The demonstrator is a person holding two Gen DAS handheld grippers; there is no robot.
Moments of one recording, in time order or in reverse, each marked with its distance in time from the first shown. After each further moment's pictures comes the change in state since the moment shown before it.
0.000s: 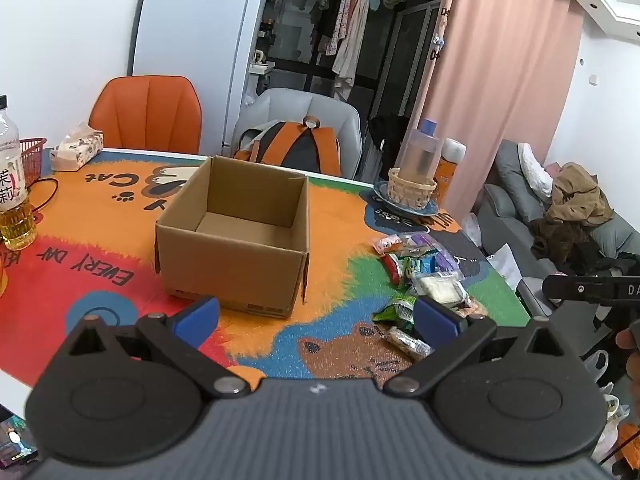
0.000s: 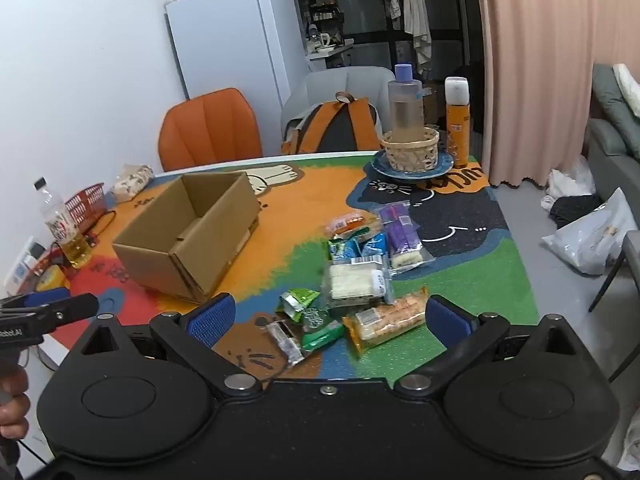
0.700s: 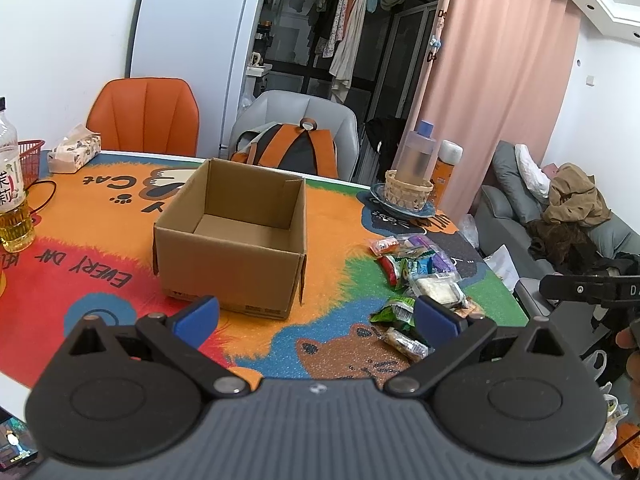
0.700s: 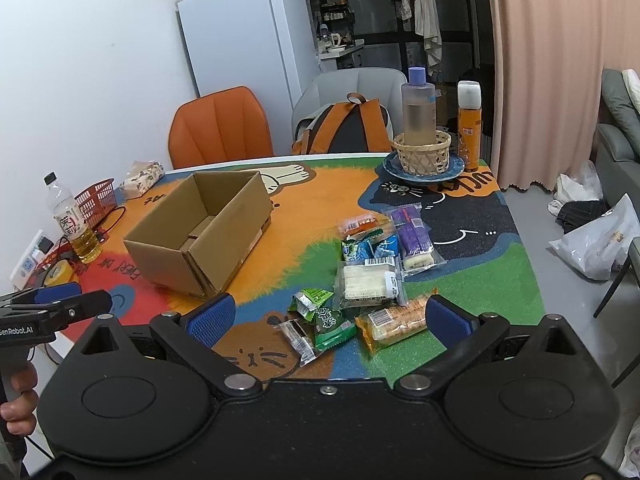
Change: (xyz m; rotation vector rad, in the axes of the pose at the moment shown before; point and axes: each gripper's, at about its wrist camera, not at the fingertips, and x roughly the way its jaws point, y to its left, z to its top) left arm 0.000 -0.001 -0.001 0.005 -0.003 -0.007; right arm -0.003 0.008 0.001 -0.037 -0.003 0.007
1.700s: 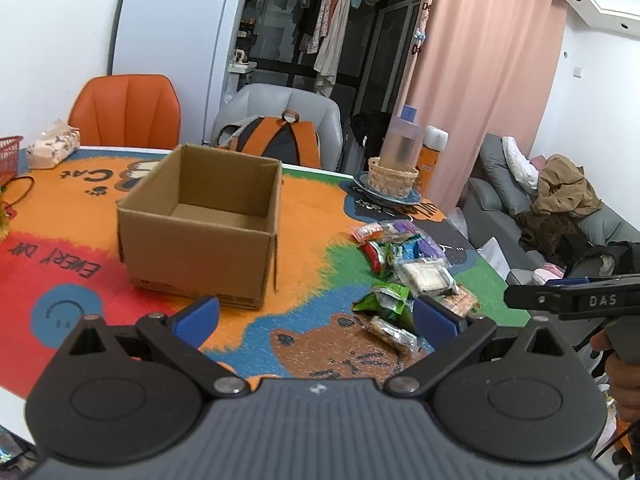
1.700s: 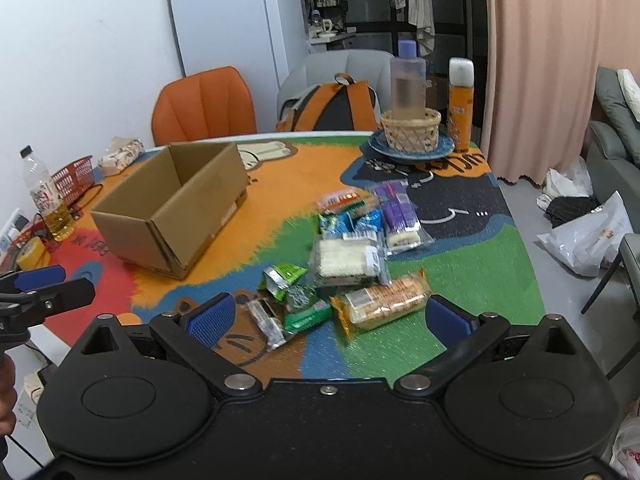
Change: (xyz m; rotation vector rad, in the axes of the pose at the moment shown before) left arm 0.027 -0.014 -0.021 0.021 0.005 -0.041; right arm 0.034 -0.011 -0.021 -0.013 0.038 -0.045
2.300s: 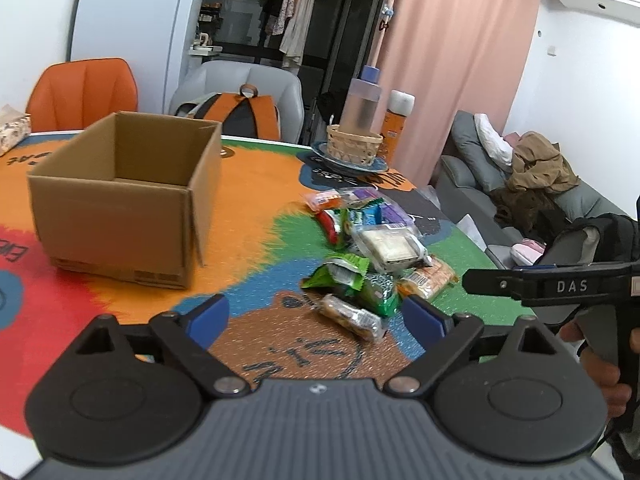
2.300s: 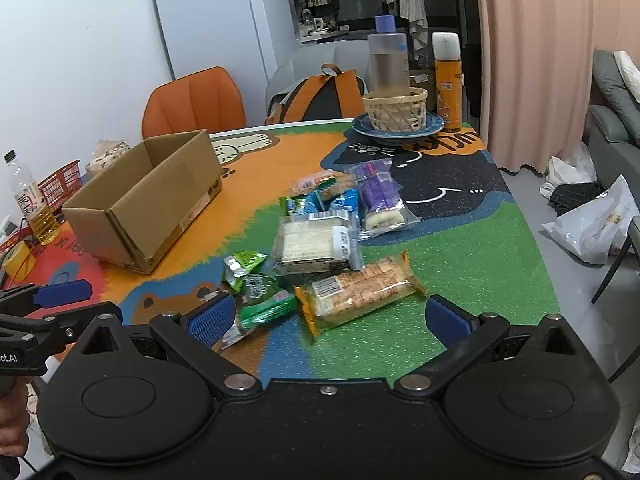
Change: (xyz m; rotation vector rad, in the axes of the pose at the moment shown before) left arm 0.053 -0.034 -0.025 0.042 0.042 -0.090; right arm 0.035 -0.034 -0.023 0.055 -0.001 0.026
